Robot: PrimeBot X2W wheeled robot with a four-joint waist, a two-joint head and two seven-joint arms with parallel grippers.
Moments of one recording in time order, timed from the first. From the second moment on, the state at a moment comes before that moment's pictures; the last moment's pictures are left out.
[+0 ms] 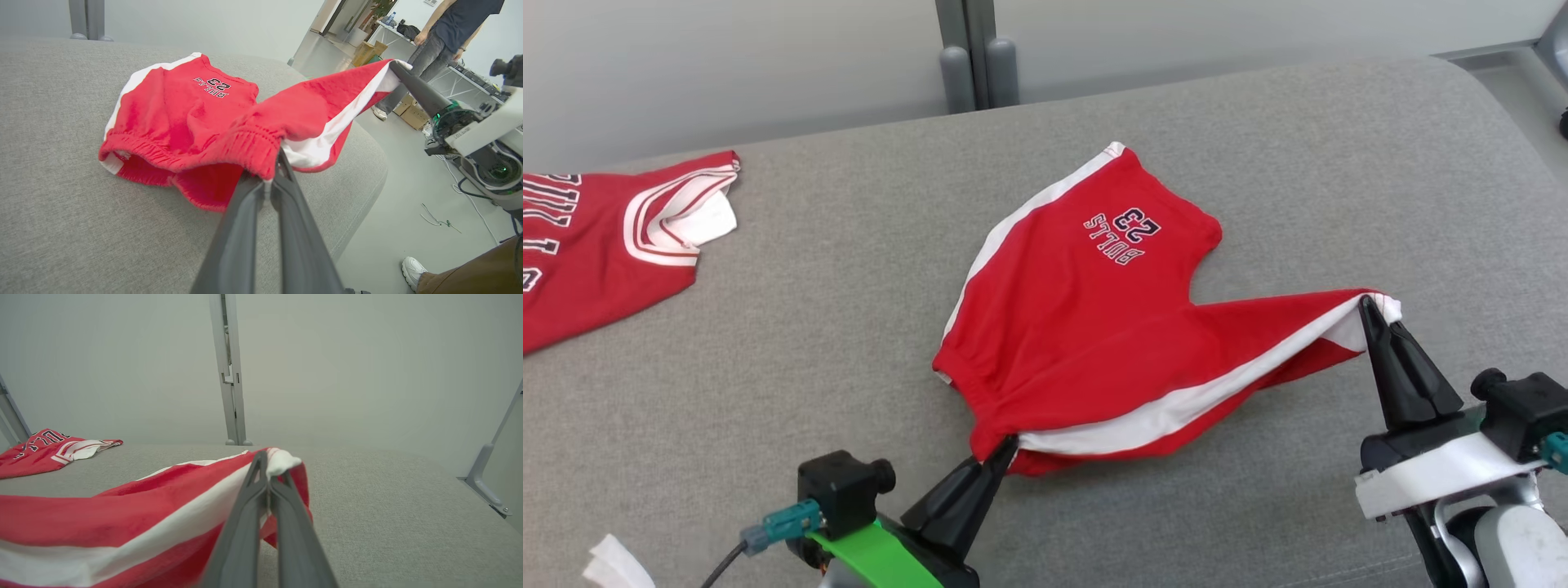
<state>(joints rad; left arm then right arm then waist) -0.28 0.57 -0.97 -0.13 -1.02 0.03 -0.21 -0.04 -0.18 0.04 -0.10 0.26 0.13 -0.16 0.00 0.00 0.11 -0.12</state>
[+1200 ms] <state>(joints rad) -0.62 0.32 -0.80 0.25 -1.26 -0.10 -0.17 -1.06 -0.36 0.48 0.73 0.41 0.13 -0.12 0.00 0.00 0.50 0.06</state>
